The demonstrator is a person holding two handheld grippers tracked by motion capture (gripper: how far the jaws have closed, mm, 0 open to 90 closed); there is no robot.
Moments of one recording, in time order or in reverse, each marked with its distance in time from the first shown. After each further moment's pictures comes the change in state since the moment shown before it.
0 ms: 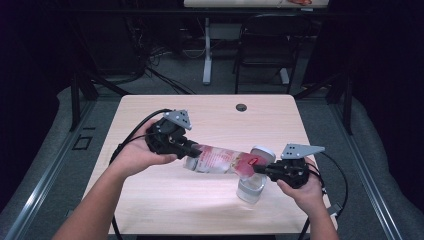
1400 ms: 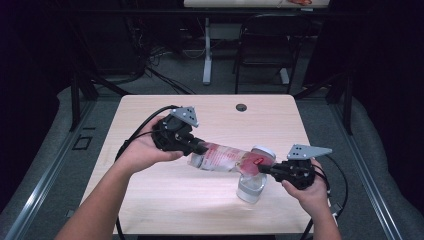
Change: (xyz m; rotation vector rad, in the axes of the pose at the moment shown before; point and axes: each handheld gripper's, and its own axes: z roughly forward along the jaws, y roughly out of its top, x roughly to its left) left arm -0.002 0.016 0.003 -0.011 -0.010 0.031; right arm -0.002 -0.003 -0.012 -0.019 -0.028 0.027
